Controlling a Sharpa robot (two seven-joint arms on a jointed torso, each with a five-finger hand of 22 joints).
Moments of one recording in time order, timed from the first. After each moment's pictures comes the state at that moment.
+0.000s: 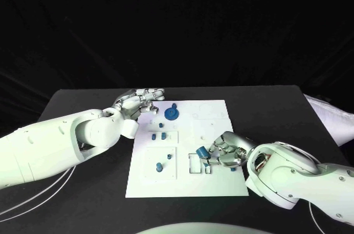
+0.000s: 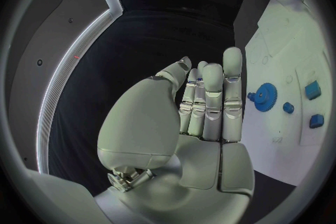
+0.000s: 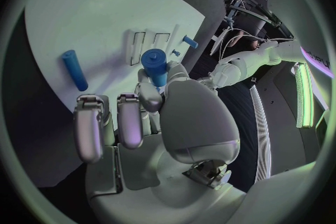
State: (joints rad) left arm 1.16 -0.87 -0.02 1.51 0.13 -0.15 0.30; left_hand 1.38 -0.10 0.31 0.02 0.12 1.05 0.16 0.15 0.08 1.11 0.08 0.33 0.18 1.23 0.00 1.07 0.54 0.16 1.23 0.11 0.63 0.92; right arm 1.04 -0.98 -0.06 1.97 -1.25 -0.38 -0.56; right_hand 1.29 0.01 -0.11 0.29 0.52 1.04 0.09 0.28 0.16 1.35 0.01 1.13 1.15 1.47 -0.05 1.41 1.31 0.05 1.47 0.06 1.49 1.31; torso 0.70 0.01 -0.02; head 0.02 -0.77
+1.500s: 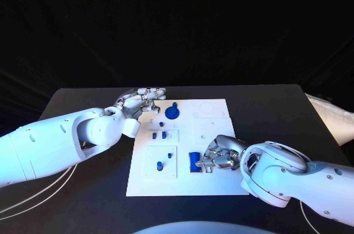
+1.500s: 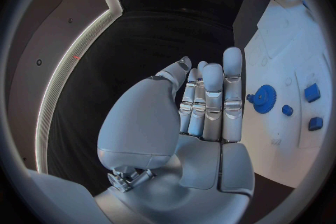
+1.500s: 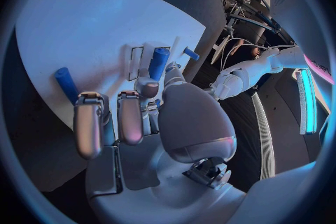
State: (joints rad) left arm 1.16 -0.87 -0.02 1.52 0.13 -0.15 0.29; left_hand 1.38 -0.10 0.31 0.02 0.12 1.05 0.16 0.15 0.08 1.11 0.08 0.33 0.18 1.23 0.00 1.07 0.54 0.16 1.23 0.11 0.63 0.92; right arm 1.04 -0.93 -0.06 1.94 -1.27 -0.30 -0.60; right_hand 1.27 0.03 -0.14 0.21 0.17 1.02 0.09 0.29 0.30 1.30 0.02 0.96 1.07 1.47 -0.05 1.36 1.29 0.05 1.44 0.06 1.46 1.31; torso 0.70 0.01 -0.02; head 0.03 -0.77
